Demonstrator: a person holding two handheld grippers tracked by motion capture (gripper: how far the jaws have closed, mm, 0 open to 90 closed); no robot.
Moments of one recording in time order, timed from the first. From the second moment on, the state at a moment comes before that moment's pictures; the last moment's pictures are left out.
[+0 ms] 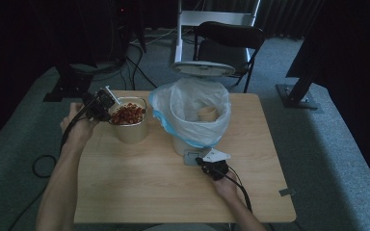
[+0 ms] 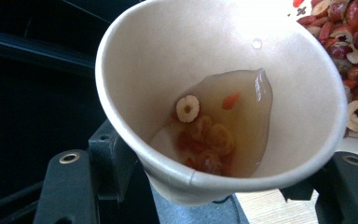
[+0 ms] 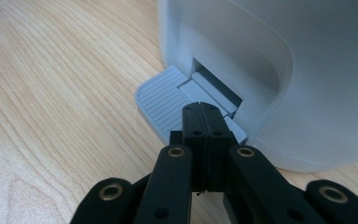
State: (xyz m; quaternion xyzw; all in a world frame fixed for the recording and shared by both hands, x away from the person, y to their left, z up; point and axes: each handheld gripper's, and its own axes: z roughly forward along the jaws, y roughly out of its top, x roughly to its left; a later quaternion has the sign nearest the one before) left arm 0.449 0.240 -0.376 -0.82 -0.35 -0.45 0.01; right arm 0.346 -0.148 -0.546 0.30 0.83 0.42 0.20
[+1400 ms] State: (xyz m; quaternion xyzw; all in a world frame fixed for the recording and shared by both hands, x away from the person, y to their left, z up) left arm 0.451 0.222 -0.377 -0.82 -0.27 -0.50 0.10; right arm 0.345 -0.148 -0.546 0.30 0.83 0.42 0.20
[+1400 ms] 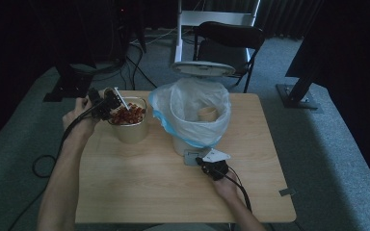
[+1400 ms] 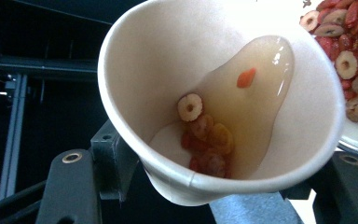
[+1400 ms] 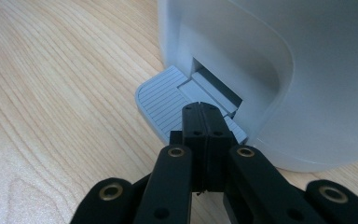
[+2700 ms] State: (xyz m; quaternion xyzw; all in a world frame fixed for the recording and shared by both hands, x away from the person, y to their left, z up) left arm 0.452 0.210 -0.379 -0.80 -0.22 -0.54 0.15; right arm 0.346 -0.148 -0.546 0.30 0.83 0.42 0.20
